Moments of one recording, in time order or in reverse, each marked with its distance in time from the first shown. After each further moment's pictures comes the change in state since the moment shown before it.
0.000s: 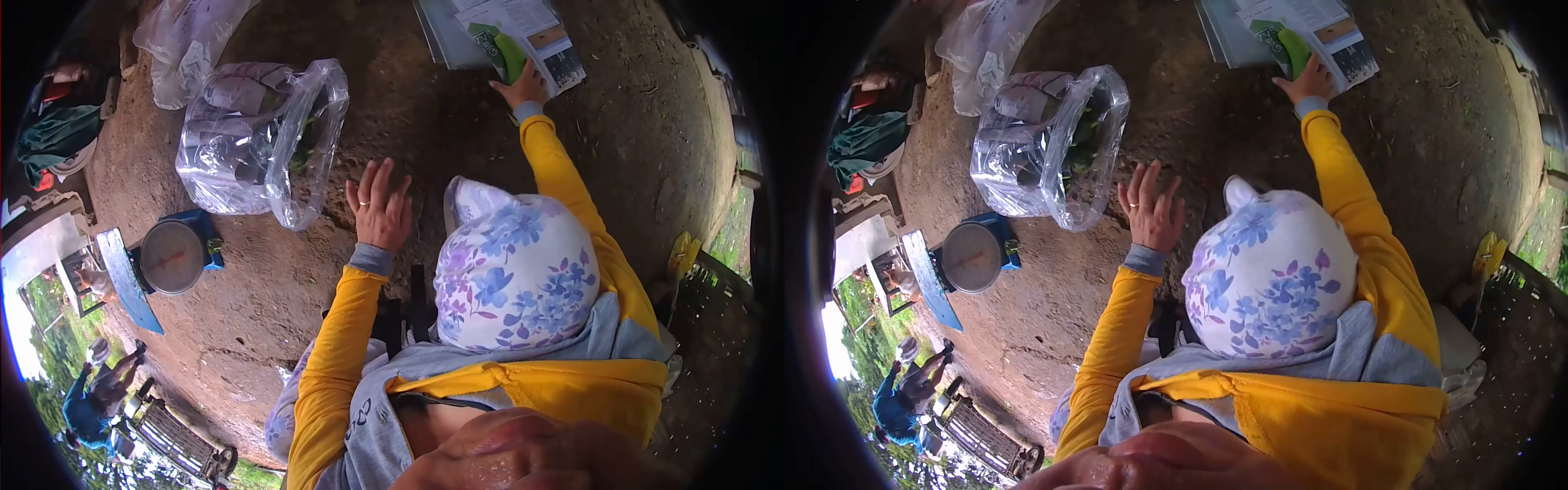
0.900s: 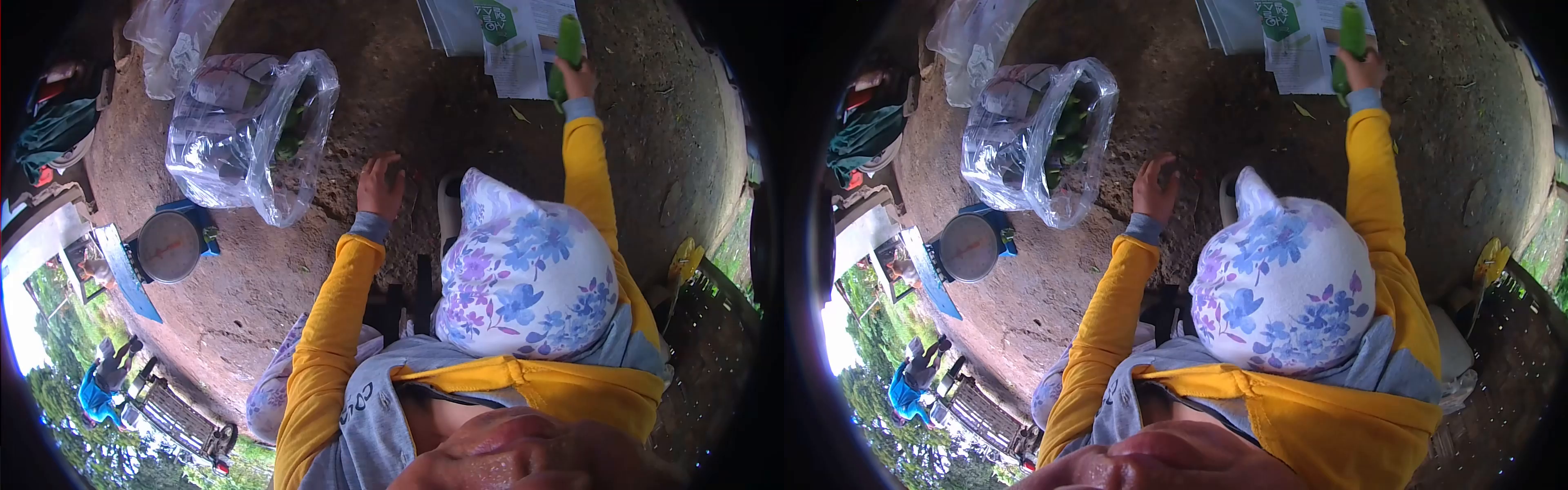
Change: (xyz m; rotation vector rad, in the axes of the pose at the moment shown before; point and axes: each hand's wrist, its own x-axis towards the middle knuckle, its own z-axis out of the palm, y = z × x) left_hand 0.021 -0.018 0.058 -0.437 -0.047 -0.262; right_hand 0.075 0.106 0.006 0.590 0.128 0.036
